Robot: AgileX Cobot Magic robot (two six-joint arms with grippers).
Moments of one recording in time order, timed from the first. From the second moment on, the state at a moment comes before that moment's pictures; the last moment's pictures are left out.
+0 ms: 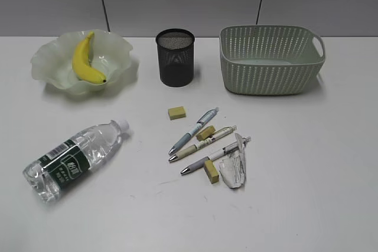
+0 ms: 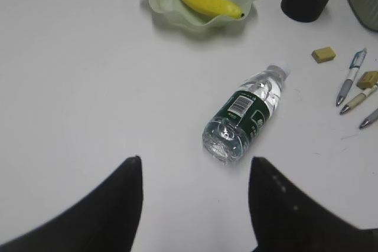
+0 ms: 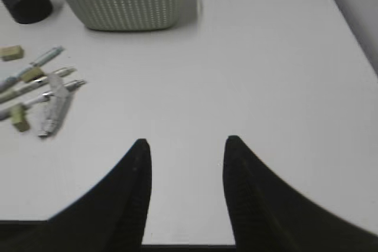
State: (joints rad) left arm -0.24 0.22 -0.61 0.07 1.05 -0.22; right arm 0.04 -0.01 -0.51 0.04 1.04 0.01
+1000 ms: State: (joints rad) left arm -0.24 -0.01 -0.54 0.05 1.06 -0.14; right arm 0.28 1.12 -0.77 0.50 0.88 -0.48
